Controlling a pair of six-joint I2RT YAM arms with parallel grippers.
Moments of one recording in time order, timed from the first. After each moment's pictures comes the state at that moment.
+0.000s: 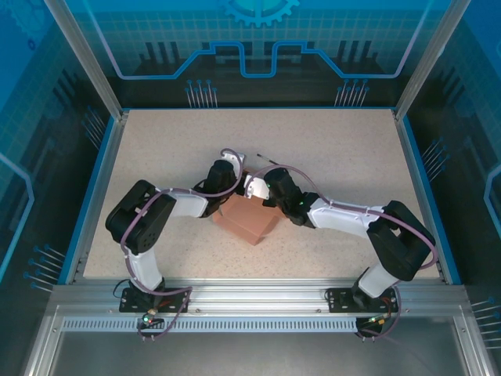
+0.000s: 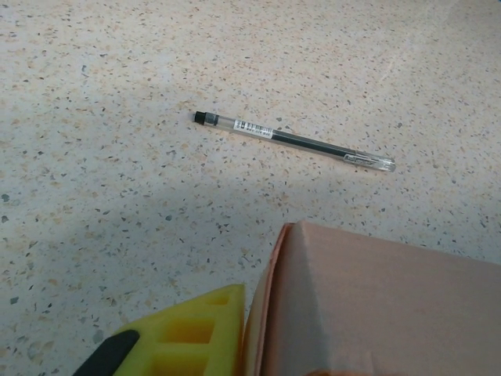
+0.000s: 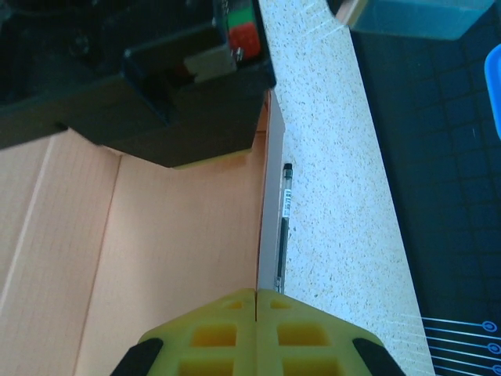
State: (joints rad) left arm -0.50 1.83 0.83 0.49 0.00 -0.28; right arm 0.79 1.58 0.88 0.08 0.36 -0.79
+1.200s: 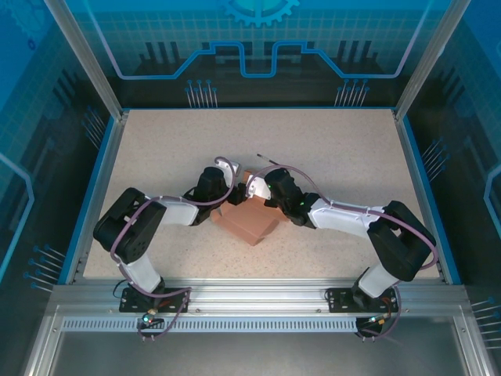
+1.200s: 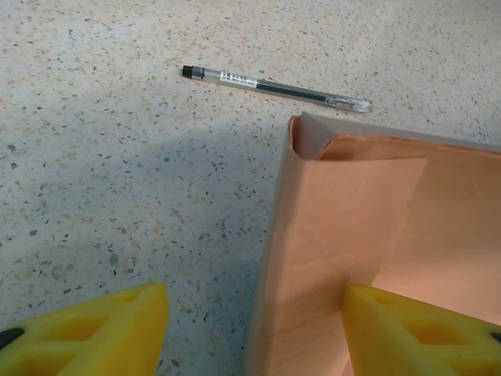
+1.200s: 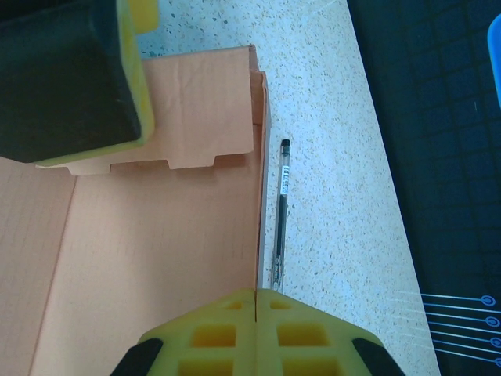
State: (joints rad) left arm -0.47 1.72 0.69 0.50 0.12 -0.19; right arm 0.78 1.58 0.87 0.06 0.40 -0.76
